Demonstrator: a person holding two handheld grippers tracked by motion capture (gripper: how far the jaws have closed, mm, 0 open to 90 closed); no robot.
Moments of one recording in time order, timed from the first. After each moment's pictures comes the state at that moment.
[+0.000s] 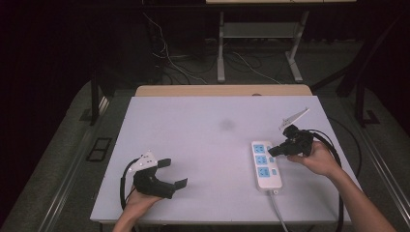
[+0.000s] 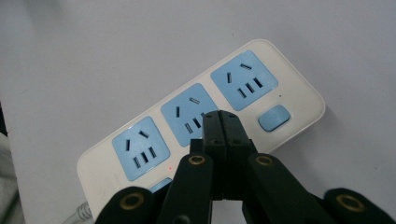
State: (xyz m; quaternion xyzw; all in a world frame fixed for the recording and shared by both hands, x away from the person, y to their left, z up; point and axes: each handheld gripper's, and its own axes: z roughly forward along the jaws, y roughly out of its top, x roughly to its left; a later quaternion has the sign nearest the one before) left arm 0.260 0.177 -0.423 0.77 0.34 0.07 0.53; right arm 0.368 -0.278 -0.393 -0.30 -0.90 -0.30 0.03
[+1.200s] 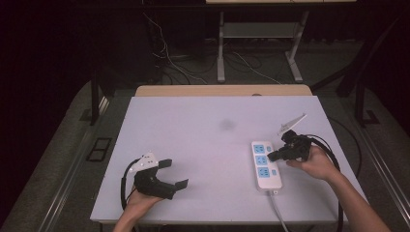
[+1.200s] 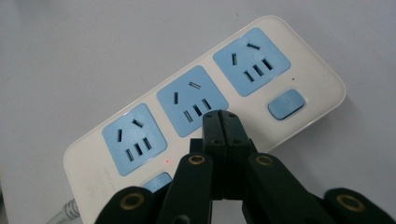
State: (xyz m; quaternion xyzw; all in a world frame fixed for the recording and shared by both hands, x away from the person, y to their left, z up) left arm 0.259 0.175 -0.423 0.78 0.33 0.07 0.53; right arm 0.364 -0.277 -0.410 -0.30 -0.91 -0.29 0.03
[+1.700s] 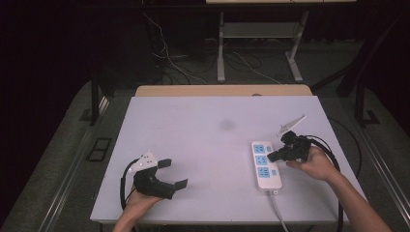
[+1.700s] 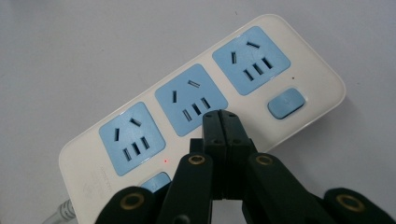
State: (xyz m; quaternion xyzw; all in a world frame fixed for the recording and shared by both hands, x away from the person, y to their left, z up) left arm 0.259 0.177 -0.422 0.77 0.34 0.07 0.54; right arm 0.362 -0.276 -0.411 -0.30 -0.91 -0.29 0.02
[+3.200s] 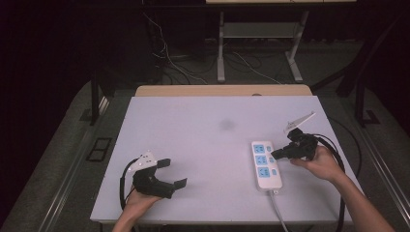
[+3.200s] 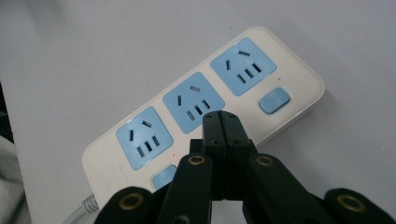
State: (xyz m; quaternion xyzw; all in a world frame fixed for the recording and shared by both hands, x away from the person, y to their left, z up) left arm 0.260 0.178 -0.424 0.77 0.34 0.07 0.53; right arm 0.359 -0.289 -0.397 -0.32 -0.89 -0.32 0.03
